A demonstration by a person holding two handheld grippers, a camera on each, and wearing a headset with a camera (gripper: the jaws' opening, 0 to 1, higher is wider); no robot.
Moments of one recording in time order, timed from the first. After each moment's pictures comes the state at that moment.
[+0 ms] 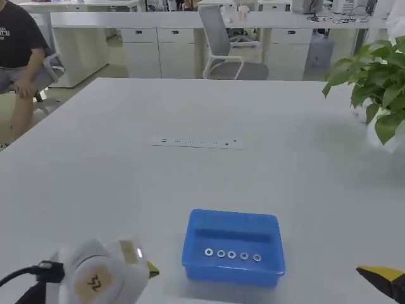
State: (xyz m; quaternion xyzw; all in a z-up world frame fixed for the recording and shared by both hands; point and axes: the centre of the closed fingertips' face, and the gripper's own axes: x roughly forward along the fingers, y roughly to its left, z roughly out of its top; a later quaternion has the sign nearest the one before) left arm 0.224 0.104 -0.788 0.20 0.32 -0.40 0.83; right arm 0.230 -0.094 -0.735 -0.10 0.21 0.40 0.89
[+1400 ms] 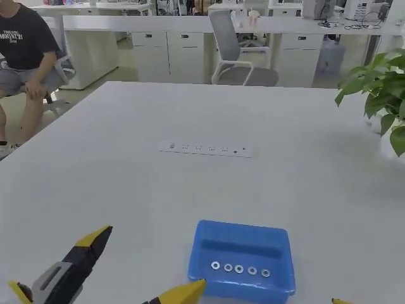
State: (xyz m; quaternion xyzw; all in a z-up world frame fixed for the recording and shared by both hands) left arm 0.249 0.125 -0.675 -0.09 0.03 -0.23 0.97; right arm 0.275 -0.127 -0.699 -0.01 0.11 0.29 0.95
